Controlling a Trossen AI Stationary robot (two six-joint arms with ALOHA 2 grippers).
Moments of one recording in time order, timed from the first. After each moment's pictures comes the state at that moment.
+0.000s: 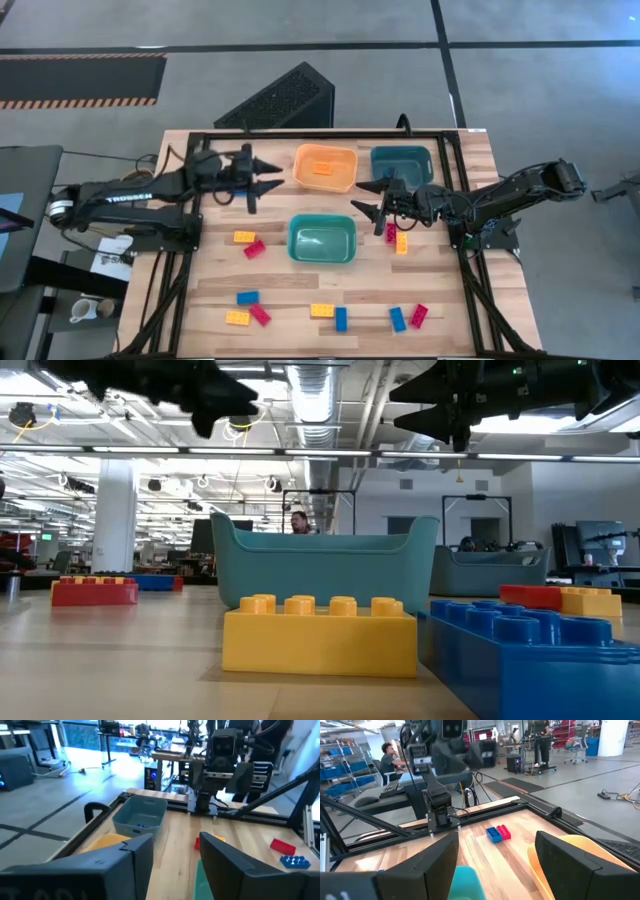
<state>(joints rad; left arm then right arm) 0.27 0.87 0.55 0.20 0.10 -0.08 0.09 1.14 0.48 0.68 0.39 0.16</state>
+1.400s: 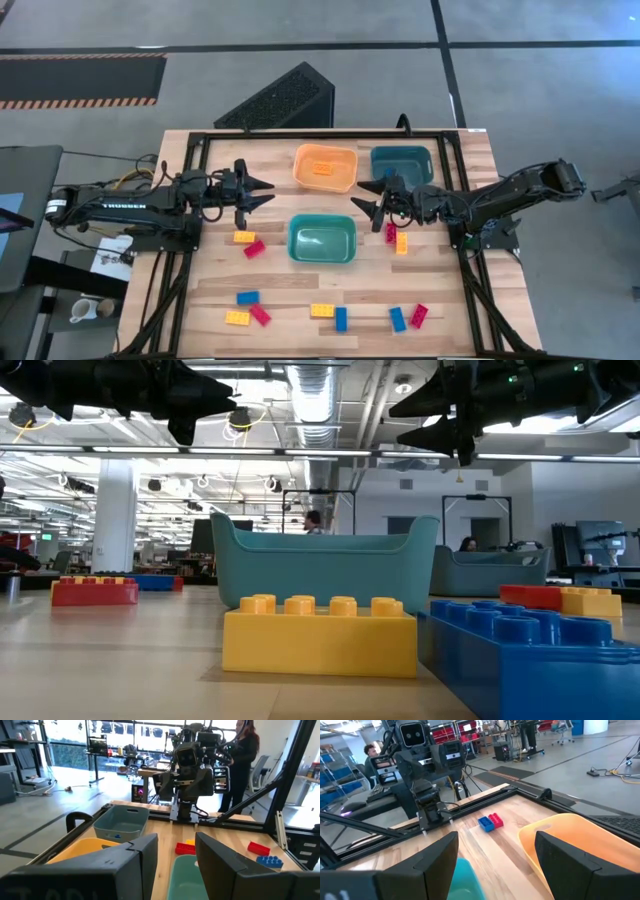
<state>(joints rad) 0.14 0.74 0.36 0.38 0.04 -0.09 0.09 1.15 0.48 0.61 0.45 0.30</state>
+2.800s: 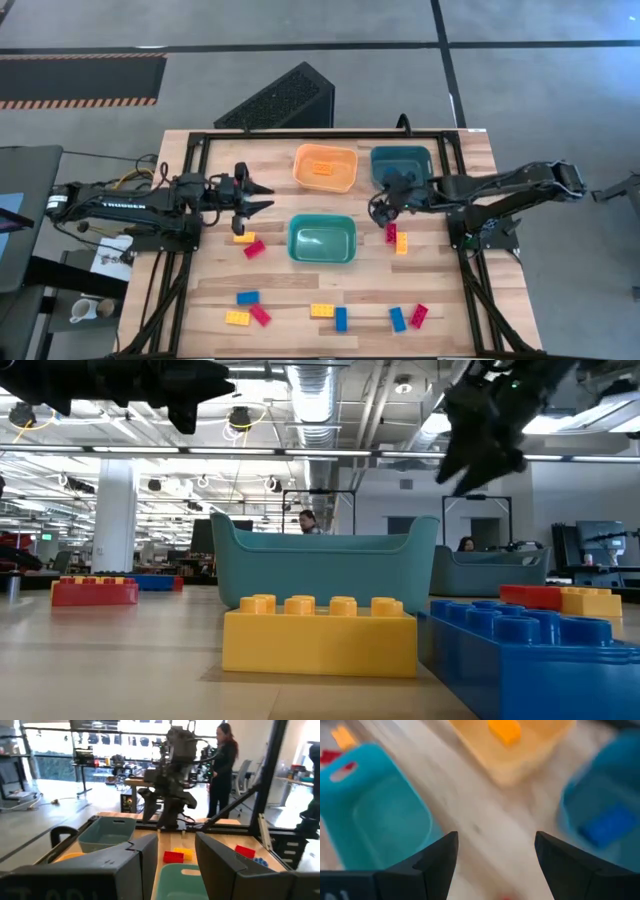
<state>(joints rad) 0.07 0.74 0.36 0.43 0.03 -0.05 0.04 1.15 0.83 -0.60 0.37 0.73</state>
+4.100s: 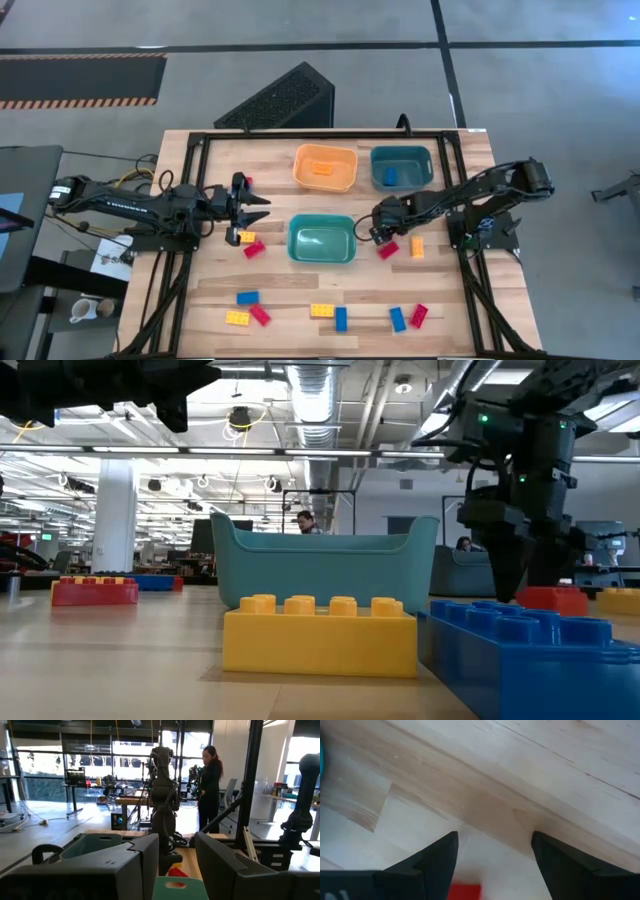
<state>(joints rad) -0.06 0.74 0.24 0.66 -0.05 -0.04 0.03 1.49 0.67 -0.54 0.06 1.13</state>
